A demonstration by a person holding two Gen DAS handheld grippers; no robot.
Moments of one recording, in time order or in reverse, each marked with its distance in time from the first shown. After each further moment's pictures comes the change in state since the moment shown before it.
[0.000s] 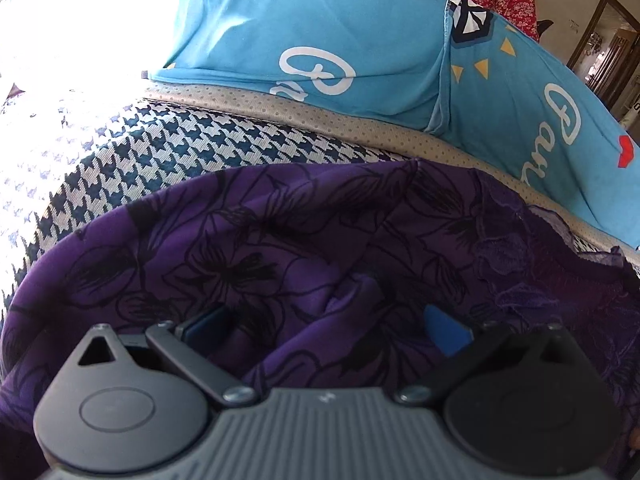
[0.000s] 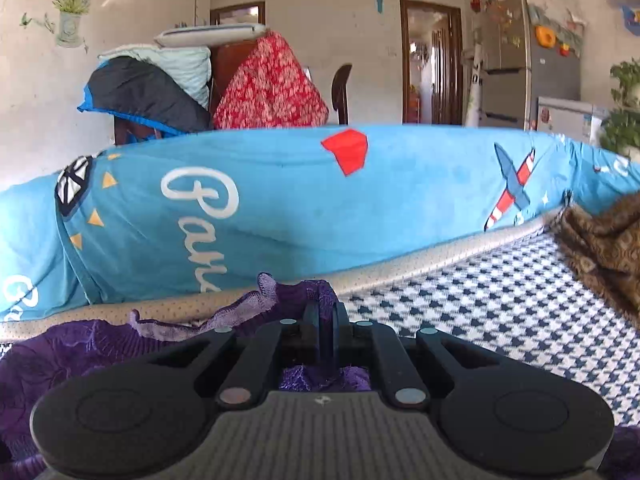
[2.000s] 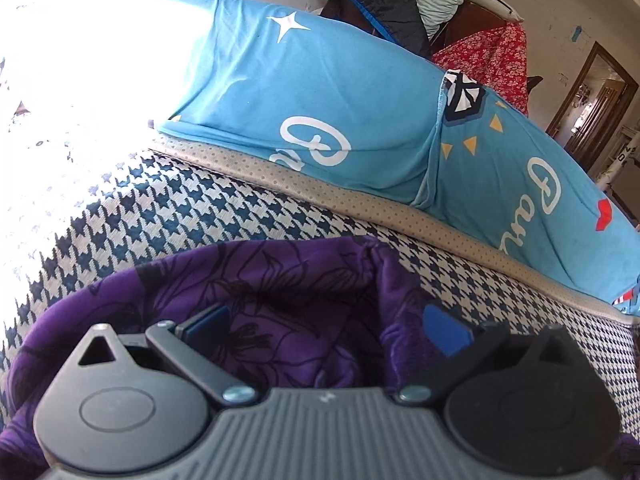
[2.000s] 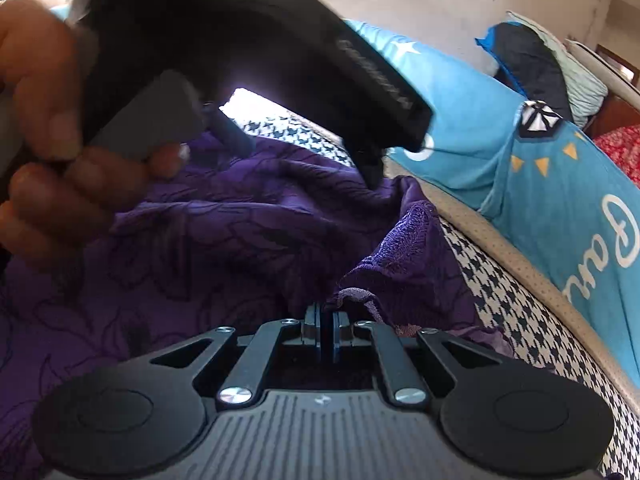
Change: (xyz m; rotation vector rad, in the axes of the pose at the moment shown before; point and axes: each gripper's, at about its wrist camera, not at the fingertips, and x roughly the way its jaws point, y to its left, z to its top) left arm -0.018 0.003 0.016 -0.050 -0.150 -0.091; right arm -0.083 0.153 -0.111 -0.930 0.017 0.761
